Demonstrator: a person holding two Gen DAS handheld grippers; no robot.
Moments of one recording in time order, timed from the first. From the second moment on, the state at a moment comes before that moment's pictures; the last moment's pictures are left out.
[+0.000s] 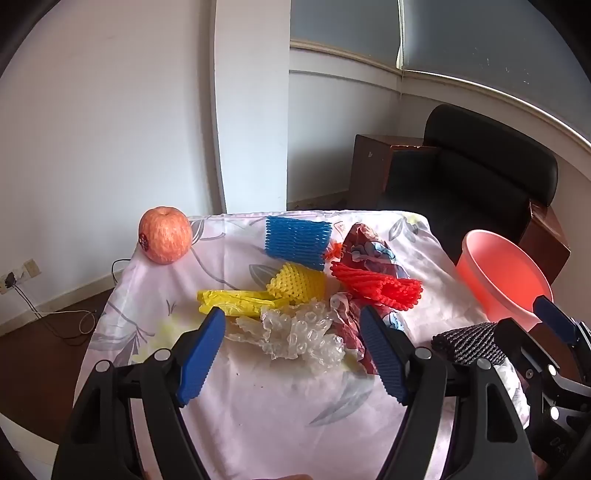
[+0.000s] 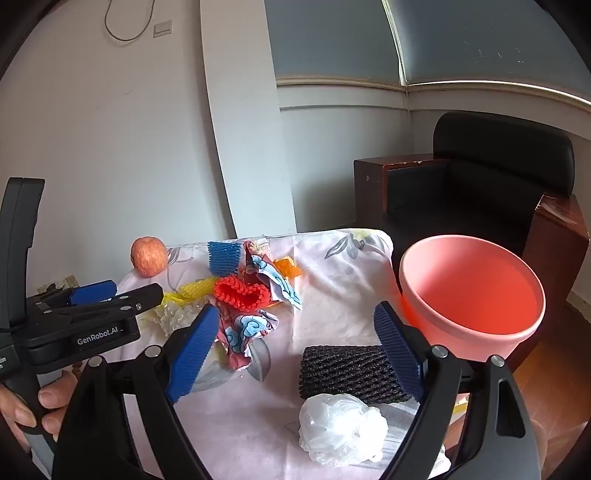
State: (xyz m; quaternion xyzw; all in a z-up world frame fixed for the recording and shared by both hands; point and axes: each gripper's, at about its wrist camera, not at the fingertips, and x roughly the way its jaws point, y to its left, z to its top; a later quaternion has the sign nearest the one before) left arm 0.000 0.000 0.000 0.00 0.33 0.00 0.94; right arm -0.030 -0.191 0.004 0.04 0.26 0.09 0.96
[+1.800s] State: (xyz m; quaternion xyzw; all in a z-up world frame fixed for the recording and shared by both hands) left arm 0.000 0.000 -0.007 -0.02 0.34 0.00 0.94; right arm -0.027 -0.197 0.003 0.04 0.25 0.09 0.96
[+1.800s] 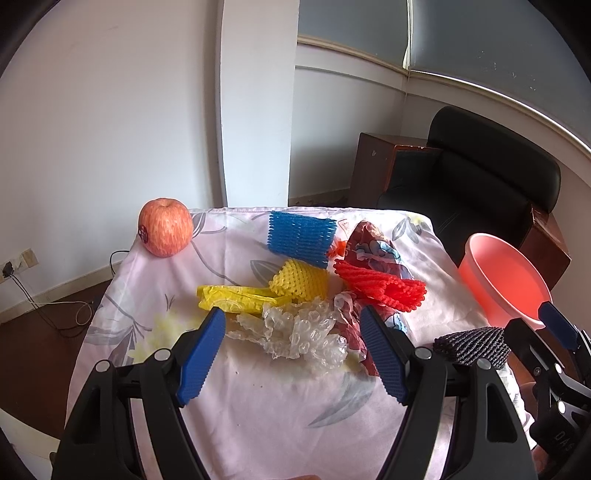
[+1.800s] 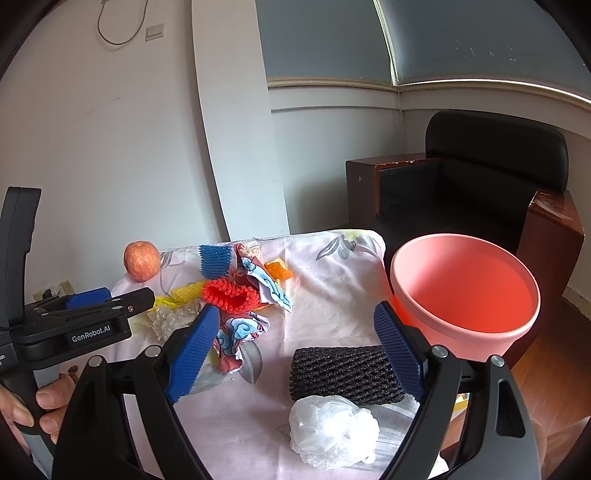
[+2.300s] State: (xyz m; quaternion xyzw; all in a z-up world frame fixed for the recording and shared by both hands) left arm 0.002 0.004 -0.007 -0.03 0.34 0.00 0.94; right arm -0.028 -0.197 0.005 0.04 0.25 0.08 0.96
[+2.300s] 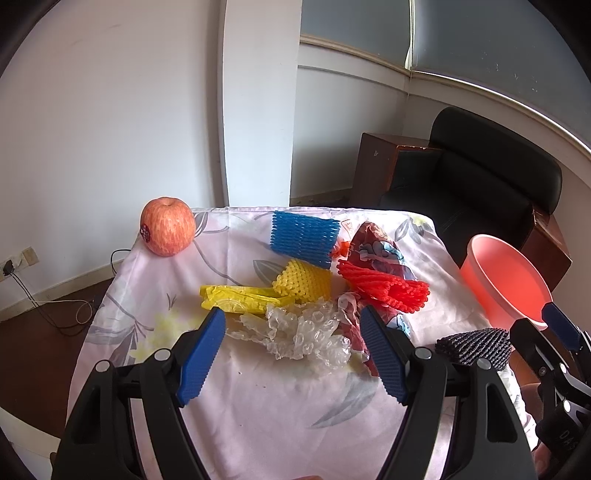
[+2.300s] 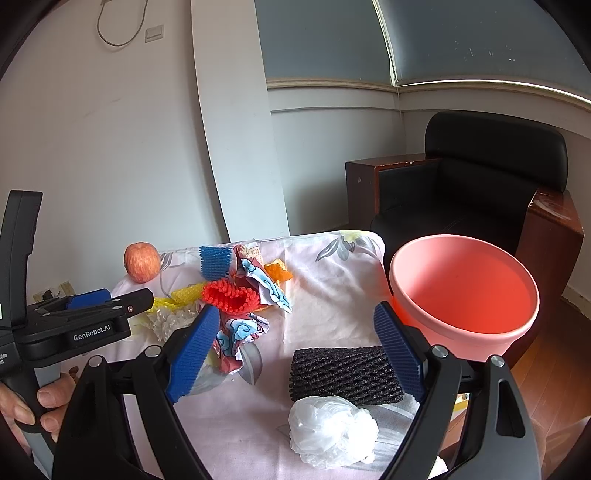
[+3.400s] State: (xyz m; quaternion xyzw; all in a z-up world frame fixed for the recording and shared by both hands) left arm -0.010 0.024 -0.020 -0.02 0.34 -0.08 0.94; right arm -0.044 -0.261 0.009 0.09 0.28 0.07 0.95
